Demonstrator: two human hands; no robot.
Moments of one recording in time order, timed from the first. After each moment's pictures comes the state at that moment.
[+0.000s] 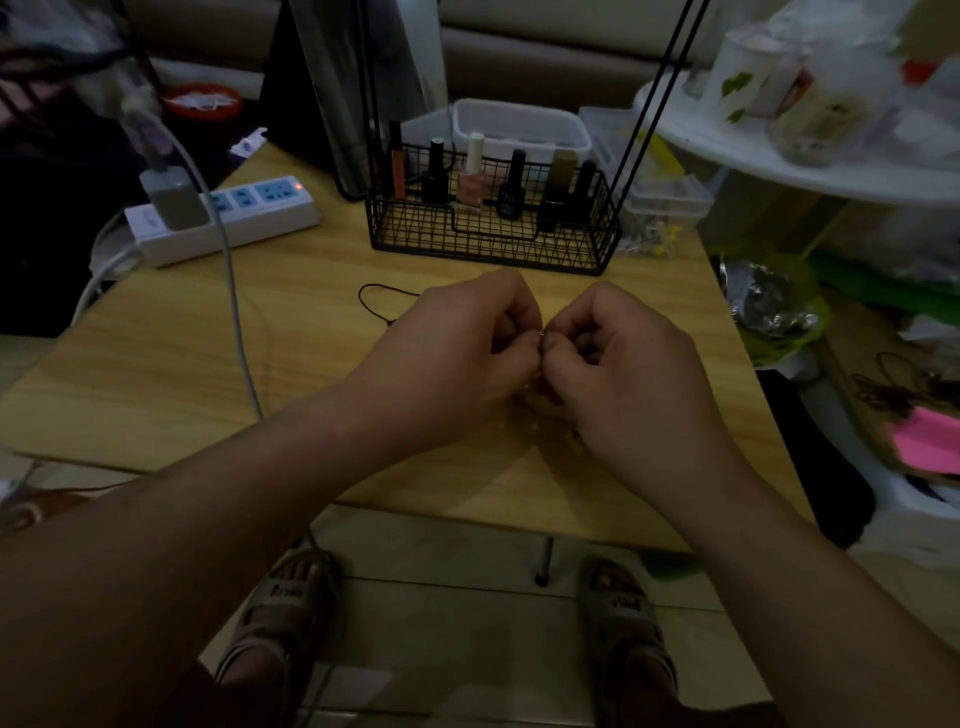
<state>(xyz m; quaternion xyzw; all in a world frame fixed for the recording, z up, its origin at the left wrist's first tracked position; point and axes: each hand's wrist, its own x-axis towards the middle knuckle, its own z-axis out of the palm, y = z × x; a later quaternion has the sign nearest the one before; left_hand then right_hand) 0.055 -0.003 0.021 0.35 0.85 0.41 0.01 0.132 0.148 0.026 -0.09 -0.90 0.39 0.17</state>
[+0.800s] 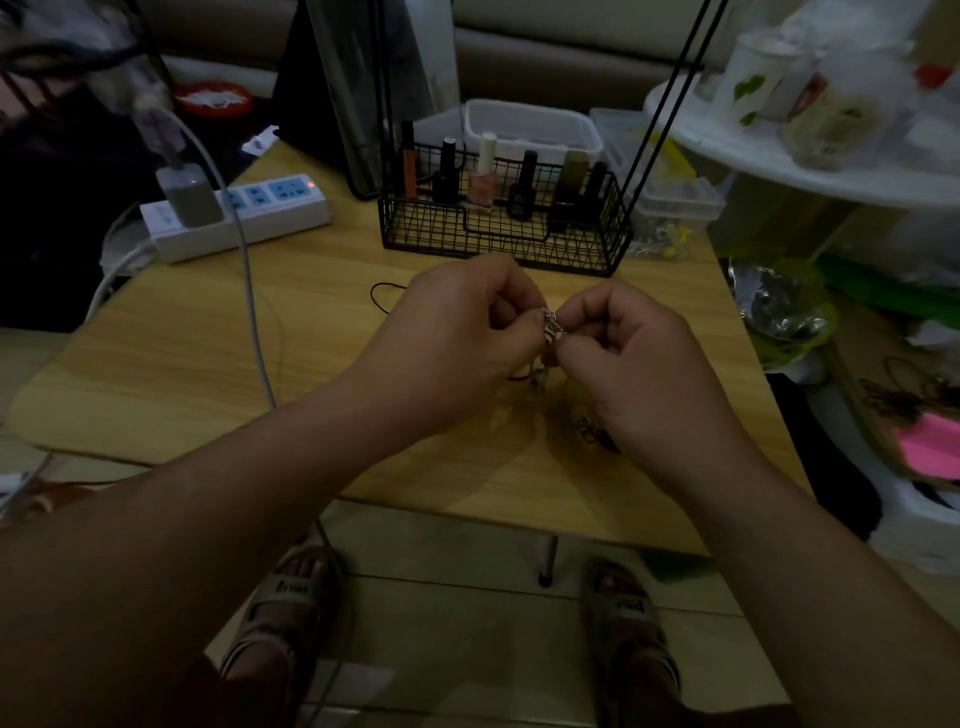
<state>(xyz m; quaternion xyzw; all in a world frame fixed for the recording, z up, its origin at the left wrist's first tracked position) 0.051 -0.006 0.024 0.31 0.83 0.47 -0.01 0.126 0.149 0.030 -0.11 -0.84 0.53 0.12</state>
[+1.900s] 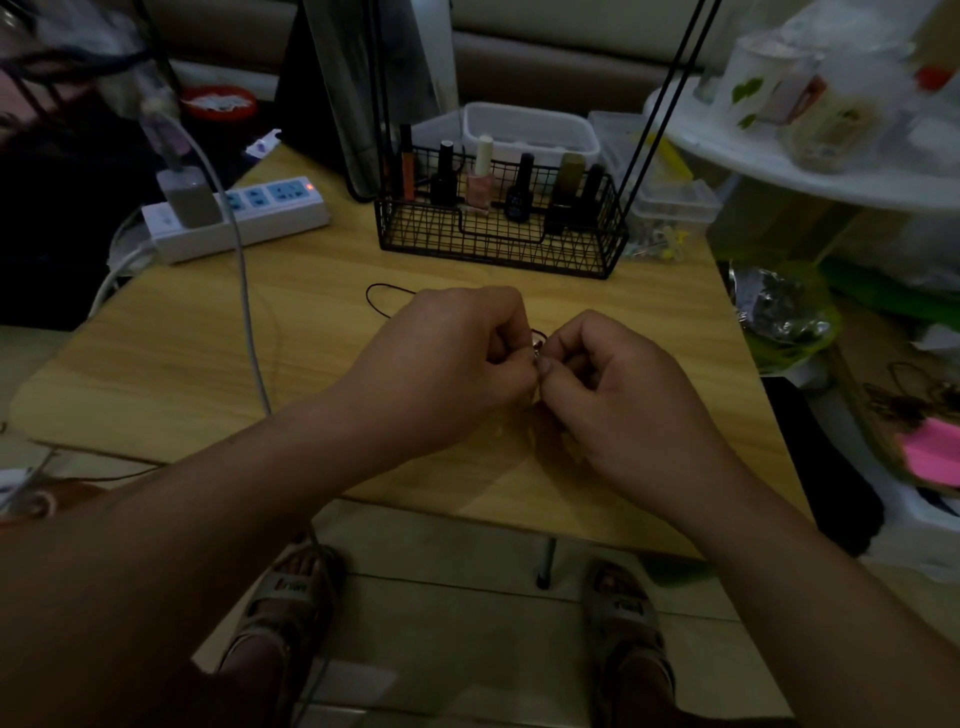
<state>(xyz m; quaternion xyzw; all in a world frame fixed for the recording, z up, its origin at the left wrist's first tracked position) 0.062 -0.010 0.023 0.33 0.86 0.38 -0.01 0.137 0.155 0.022 -0.05 -0.90 0.43 0.09</state>
